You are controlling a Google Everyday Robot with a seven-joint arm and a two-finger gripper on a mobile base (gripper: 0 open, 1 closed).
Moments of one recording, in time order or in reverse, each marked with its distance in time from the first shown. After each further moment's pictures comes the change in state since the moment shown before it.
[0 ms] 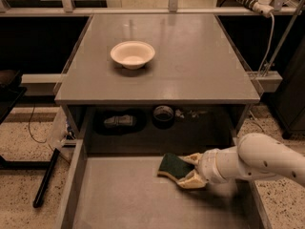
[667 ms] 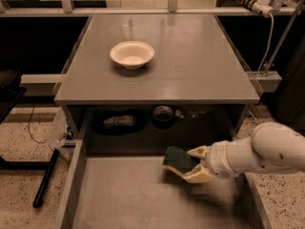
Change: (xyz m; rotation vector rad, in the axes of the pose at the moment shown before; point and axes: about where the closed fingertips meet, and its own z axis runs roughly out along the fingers) arm -0.022 -0.001 -0.040 -0.005 -0.018 -0.018
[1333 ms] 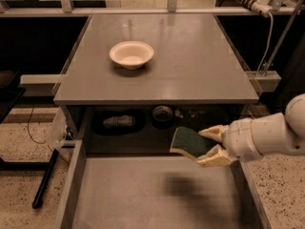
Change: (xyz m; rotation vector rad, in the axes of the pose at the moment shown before) arm -0.051 -0.010 -0.089 0.037 -0.037 -0.088
